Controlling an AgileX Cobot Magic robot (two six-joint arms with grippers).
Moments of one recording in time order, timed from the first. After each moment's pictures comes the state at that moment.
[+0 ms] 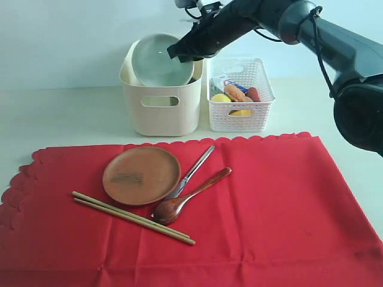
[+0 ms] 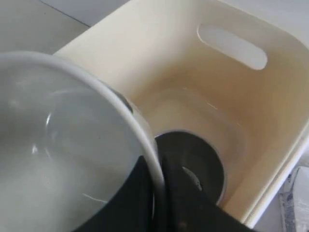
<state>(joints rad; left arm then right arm) -0.02 0.00 0.00 0.11 0.38 -0.06 0.35 2.55 -2.49 0.46 0.84 -0.49</state>
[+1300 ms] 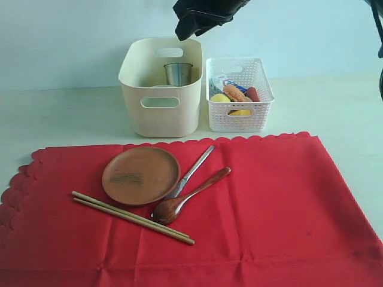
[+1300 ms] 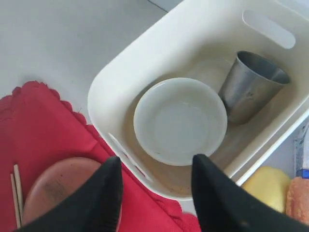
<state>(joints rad) -0.02 0.00 0.00 0.11 0.38 -0.06 0.35 2.34 -2.49 0.44 1.22 -0.41</state>
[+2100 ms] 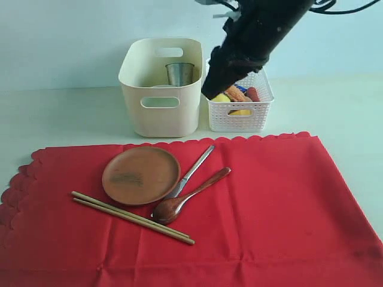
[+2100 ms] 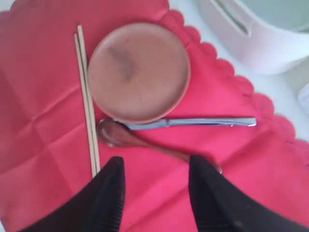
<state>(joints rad) -0.02 0.00 0.00 0.11 0.38 -0.06 0.35 1.93 -1.74 0.50 1.22 -0.71</state>
